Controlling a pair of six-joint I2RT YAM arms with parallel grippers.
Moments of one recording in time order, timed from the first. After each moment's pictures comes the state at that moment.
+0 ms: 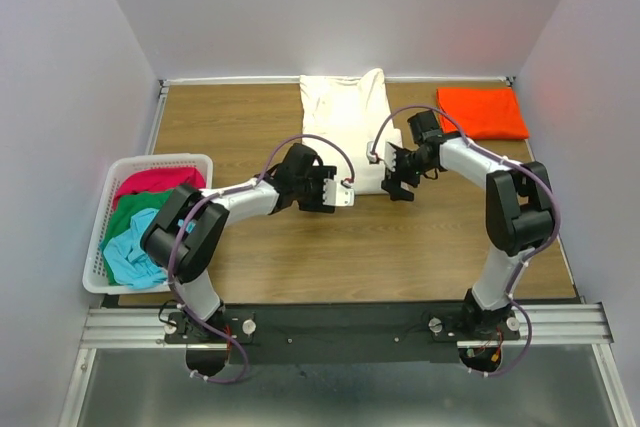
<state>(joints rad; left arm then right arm) -0.61 1.69 0.92 -0.01 0.32 1.07 0.27 1.84 1.23 -0.60 -0.50 -1.10</state>
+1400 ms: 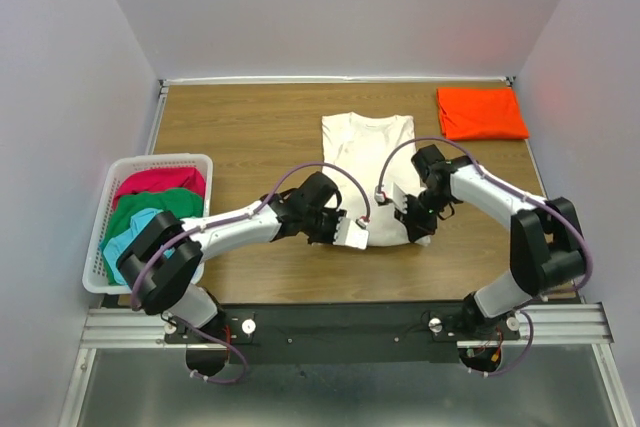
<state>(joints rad) -0.83 1.53 0.87 -0.27 0.41 0.94 0.35 1.60 0.97 -0.90 -0.47 -1.00</state>
